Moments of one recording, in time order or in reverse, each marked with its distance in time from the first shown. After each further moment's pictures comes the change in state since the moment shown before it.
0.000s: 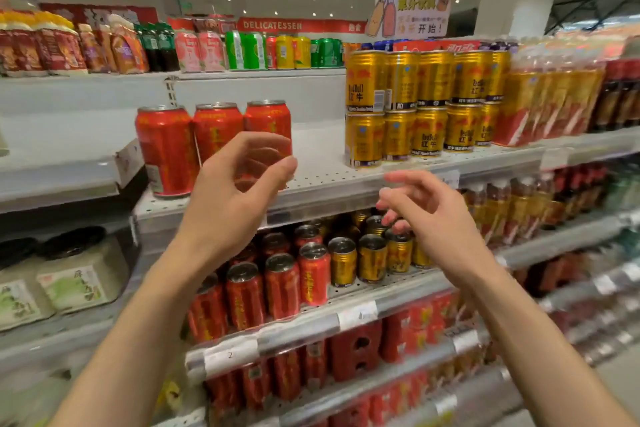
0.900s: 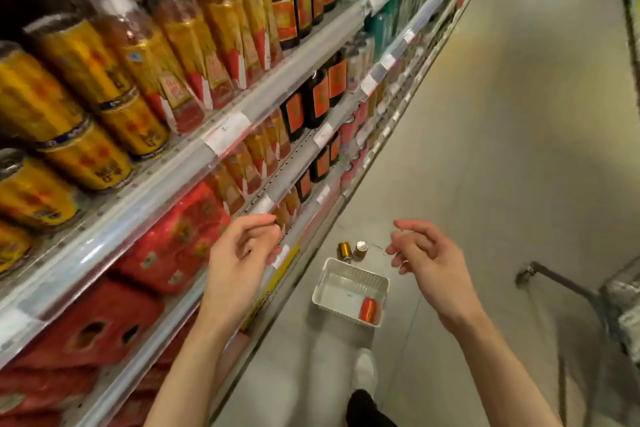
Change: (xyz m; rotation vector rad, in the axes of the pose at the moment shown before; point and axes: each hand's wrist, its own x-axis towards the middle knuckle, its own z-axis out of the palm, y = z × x) left_hand -0.186 -0.079 0.444 -0.444 -0.619 -0.665; right_hand -0.264 0.235 -0.285 -0.060 0.796 0.708
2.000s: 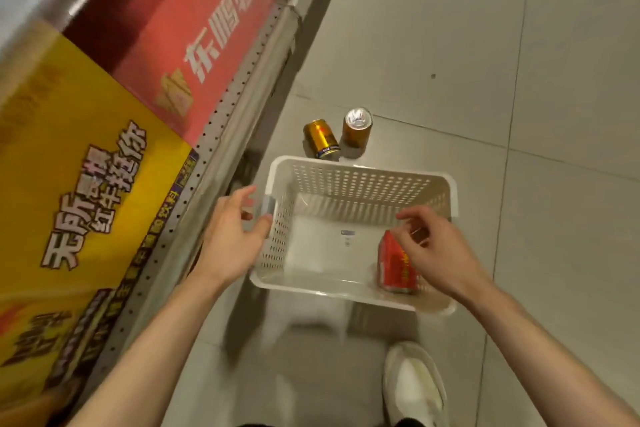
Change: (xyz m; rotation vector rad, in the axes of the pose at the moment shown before) left_hand 0.202 -0.799 0.192 0.677 -0.369 -0.146; right_hand 0.274 0.757 0.011 -0.641 0.016 0.171
